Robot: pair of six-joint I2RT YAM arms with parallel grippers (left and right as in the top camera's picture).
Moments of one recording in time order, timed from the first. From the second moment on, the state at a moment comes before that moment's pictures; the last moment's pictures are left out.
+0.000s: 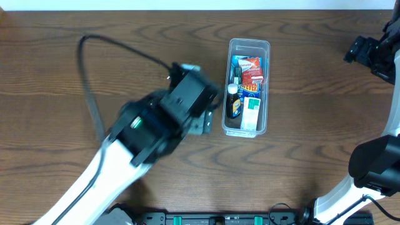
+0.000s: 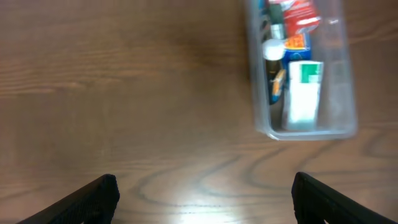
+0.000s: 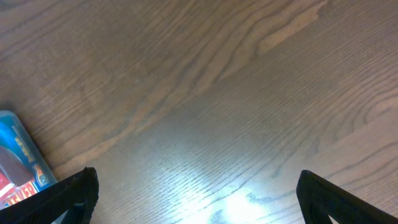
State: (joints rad) left arm -0.78 1.36 1.62 -1.32 -0.31 -0.54; right arm -0.31 1.91 2.00 -1.34 0.11 0.28
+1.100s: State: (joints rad) left arm -0.96 0.67 0.80 -0.86 -0.29 -0.36; right arm -0.31 1.91 2.00 -1.34 0.11 0.28
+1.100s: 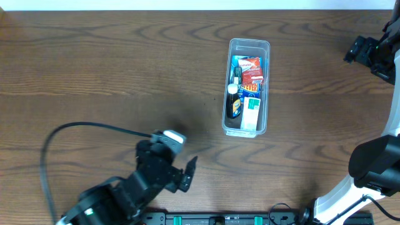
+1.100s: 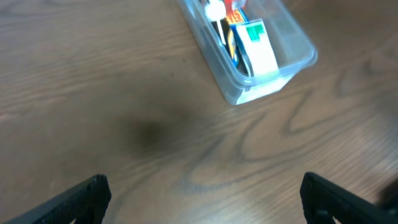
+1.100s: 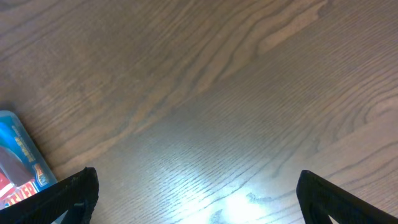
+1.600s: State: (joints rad) left arm -0.50 0.31 0.25 -0.39 -0.09 -0.17; right arm -0.31 1.91 2.00 -1.34 0.11 0.28
